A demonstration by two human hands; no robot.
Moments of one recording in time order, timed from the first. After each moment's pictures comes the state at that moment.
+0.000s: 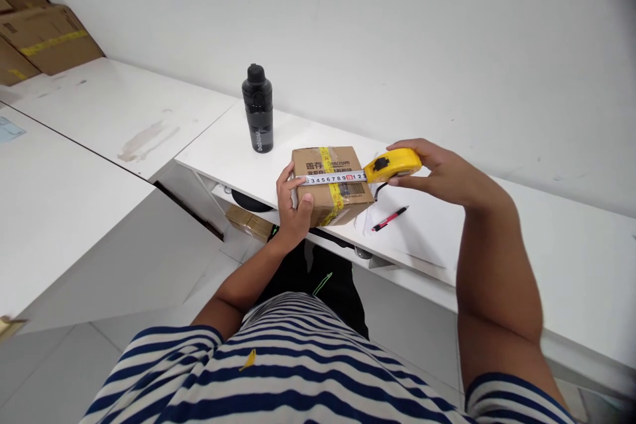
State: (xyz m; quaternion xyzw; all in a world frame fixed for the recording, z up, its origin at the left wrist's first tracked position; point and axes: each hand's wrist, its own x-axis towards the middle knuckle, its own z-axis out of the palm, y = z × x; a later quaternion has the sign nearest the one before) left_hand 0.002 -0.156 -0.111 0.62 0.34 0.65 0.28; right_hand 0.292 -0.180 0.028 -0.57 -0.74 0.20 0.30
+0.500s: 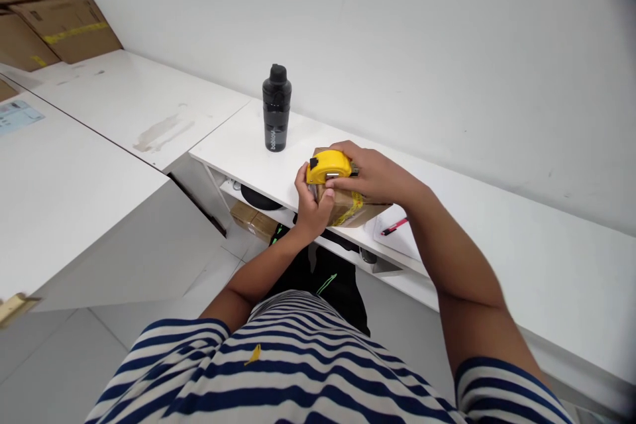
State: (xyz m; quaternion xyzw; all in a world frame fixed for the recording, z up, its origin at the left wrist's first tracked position) left_hand 0.022 -0.152 -0.125 0.56 0.34 0.65 0.39; right_hand 0.160 -0.153 0.049 -0.49 -0.84 0.18 0.18
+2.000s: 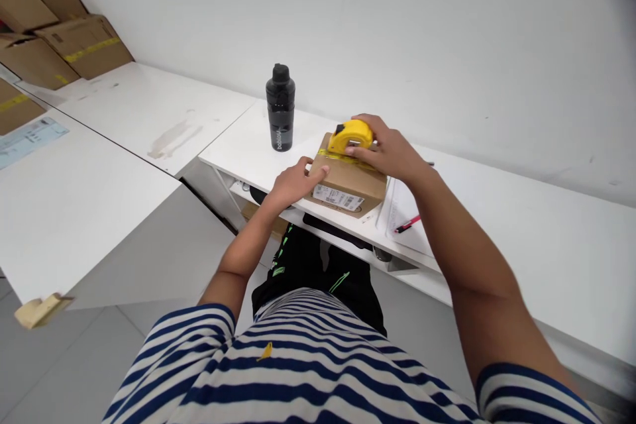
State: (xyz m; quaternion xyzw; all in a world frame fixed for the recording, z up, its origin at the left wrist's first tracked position) left_hand -0.060 -0.099 -0.046 0.73 0.54 0.24 0.35; right_hand 0.191 -0.110 0.014 -0.56 -0.76 0.14 0.30
